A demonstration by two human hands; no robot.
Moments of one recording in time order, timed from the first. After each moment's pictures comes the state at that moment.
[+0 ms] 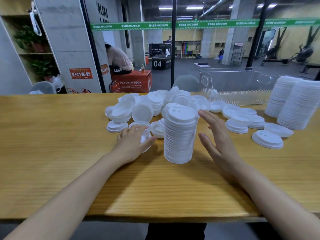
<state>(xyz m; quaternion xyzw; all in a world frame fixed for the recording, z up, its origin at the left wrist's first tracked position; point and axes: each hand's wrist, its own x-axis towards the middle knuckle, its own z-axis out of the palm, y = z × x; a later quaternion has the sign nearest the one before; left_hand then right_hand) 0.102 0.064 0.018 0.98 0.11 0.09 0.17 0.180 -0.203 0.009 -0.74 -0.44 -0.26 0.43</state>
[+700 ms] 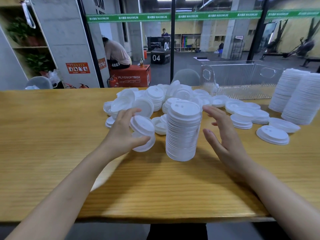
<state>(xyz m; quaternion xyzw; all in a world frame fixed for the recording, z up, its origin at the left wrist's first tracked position) 0.082 0.076 0.036 0.91 0.03 0.23 0.35 0.178 -0.202 0.009 -0.73 -0.44 -0.27 0.44</state>
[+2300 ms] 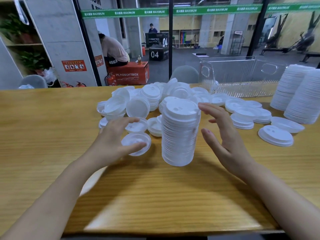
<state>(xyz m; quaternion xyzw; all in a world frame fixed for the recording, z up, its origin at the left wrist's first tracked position) 0.080 0.084 0.034 0.94 0.00 0.18 0.29 0.177 -0.200 0.022 -0.72 -0.46 -0.25 0.45</state>
